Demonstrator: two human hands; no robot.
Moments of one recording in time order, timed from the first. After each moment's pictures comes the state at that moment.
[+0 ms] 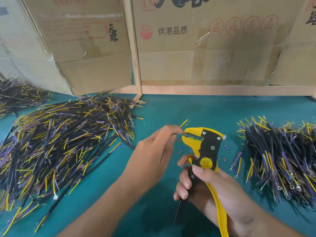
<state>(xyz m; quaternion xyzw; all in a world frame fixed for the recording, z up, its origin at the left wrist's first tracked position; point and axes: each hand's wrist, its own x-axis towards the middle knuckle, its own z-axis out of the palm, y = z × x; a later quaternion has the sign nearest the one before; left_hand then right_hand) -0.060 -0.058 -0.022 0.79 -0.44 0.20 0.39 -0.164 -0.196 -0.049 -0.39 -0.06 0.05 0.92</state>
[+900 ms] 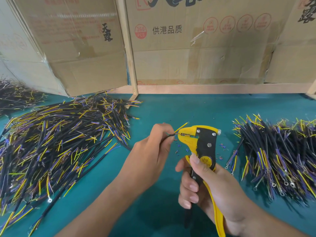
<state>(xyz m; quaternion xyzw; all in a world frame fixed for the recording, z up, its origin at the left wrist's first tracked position) -0.063 -0.059 -0.025 0.78 -0.44 0.16 0.42 -0.171 -0.191 -0.035 -0.45 0.04 0.01 0.89</state>
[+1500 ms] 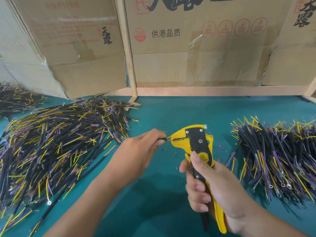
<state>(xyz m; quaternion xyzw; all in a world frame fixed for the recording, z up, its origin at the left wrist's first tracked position) -0.036 -0.038 -0.017 0.80 -0.49 0.19 0.29 -0.174 -0.202 -0.026 -0.52 0.09 0.02 0.85</state>
